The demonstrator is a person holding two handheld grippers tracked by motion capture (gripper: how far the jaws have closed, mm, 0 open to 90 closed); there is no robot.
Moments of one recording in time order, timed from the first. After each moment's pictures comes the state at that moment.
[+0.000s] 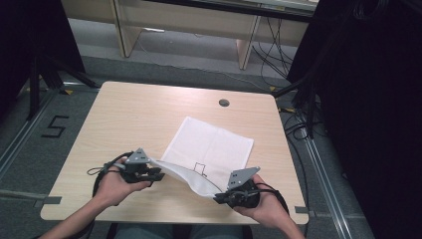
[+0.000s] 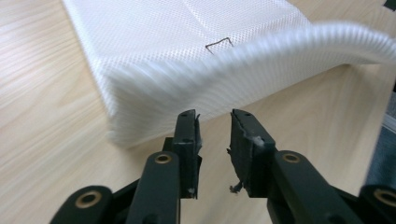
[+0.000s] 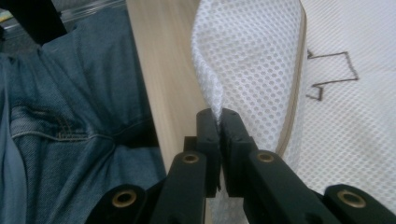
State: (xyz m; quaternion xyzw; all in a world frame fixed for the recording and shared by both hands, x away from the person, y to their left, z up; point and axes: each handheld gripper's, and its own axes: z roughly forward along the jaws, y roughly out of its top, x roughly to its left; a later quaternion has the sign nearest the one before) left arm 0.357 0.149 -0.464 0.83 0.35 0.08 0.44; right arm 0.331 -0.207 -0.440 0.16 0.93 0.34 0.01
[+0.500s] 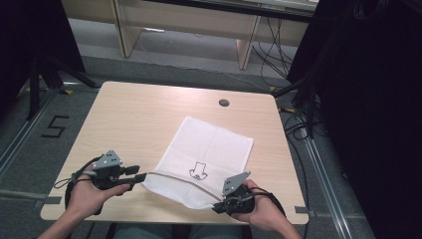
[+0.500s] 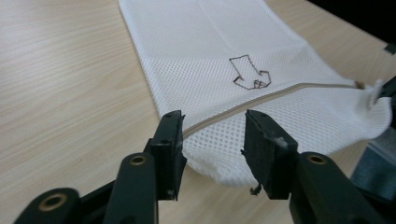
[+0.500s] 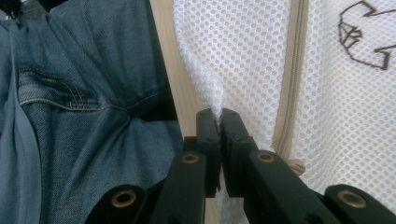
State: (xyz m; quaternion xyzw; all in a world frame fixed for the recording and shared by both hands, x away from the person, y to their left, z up) left arm 0.337 0.182 -0.453 0.79 0.39 0.12 0.46; right arm 0.327 -0.200 -0.459 0.15 0.94 0.29 -0.03
